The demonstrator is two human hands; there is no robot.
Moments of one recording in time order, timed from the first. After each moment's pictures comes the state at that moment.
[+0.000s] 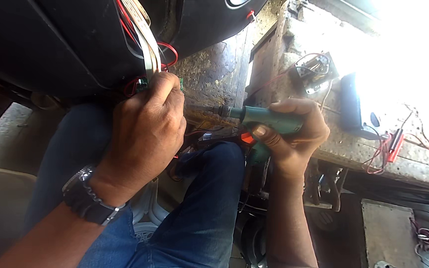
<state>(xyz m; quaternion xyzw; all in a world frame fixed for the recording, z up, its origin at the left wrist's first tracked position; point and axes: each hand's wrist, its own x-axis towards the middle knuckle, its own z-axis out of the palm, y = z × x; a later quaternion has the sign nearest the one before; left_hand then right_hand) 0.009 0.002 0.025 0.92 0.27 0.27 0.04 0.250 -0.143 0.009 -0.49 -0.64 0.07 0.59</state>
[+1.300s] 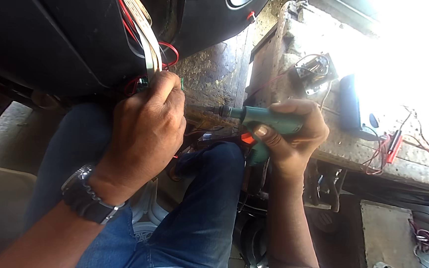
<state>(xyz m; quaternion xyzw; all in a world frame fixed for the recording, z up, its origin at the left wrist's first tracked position) 0.008 0.003 0.025 0.92 0.27 0.27 0.04 0.251 -0.143 0.009 -0.49 -0.63 0.07 0.60</state>
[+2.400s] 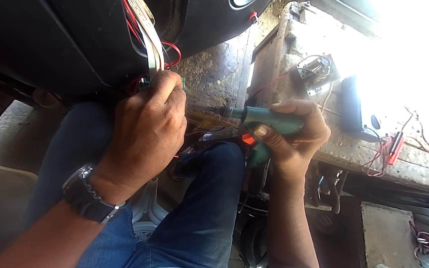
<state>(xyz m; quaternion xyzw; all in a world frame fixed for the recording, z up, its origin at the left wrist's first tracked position) 0.007 0.003 0.025 0.92 0.27 0.27 0.05 0.249 -0.144 0.010 -0.50 -0.63 0.08 0.59</state>
